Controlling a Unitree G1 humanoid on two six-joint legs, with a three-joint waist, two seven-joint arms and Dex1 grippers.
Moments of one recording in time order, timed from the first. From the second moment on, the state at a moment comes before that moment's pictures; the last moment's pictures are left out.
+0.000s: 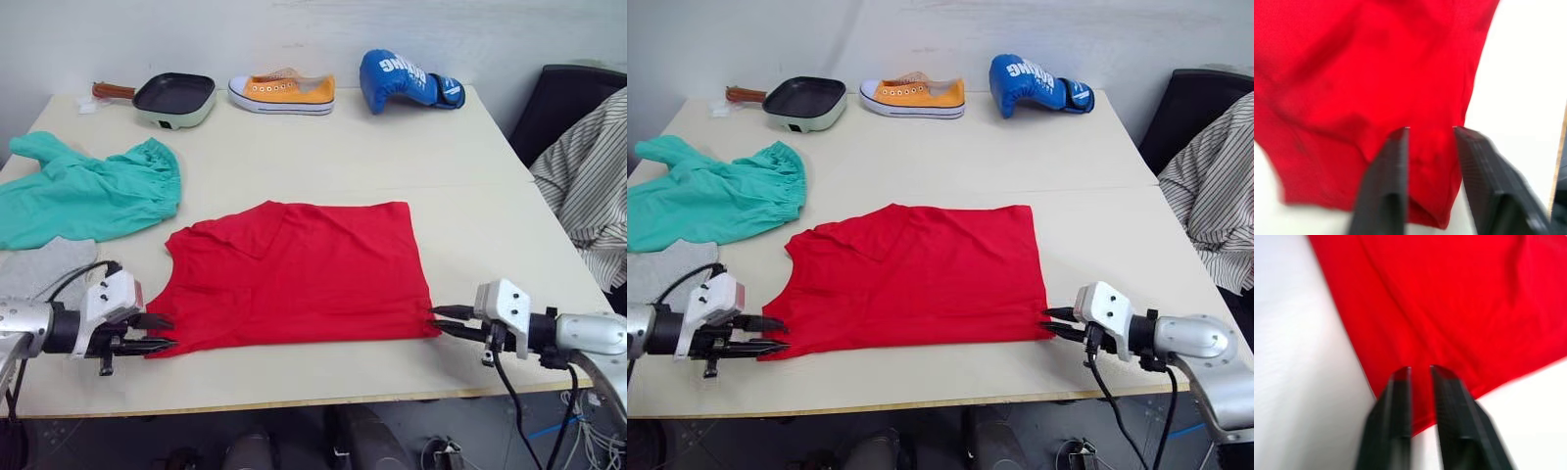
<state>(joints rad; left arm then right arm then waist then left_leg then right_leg) 0.11 1.14 0.30 -0.19 -0.38 0.40 -1.22 0.06 -0.93 -0.13 -0.29 0.35 0.16 1.08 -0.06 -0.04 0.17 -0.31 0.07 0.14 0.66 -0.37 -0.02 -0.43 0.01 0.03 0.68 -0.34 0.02</state>
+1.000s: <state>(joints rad) 0.20 1.15 0.22 -0.17 -0.26 0.25 -1.27 0.09 -1.01 0.00 -0.27 0.23 0.08 1.21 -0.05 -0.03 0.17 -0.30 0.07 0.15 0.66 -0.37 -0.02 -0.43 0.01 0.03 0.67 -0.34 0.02</state>
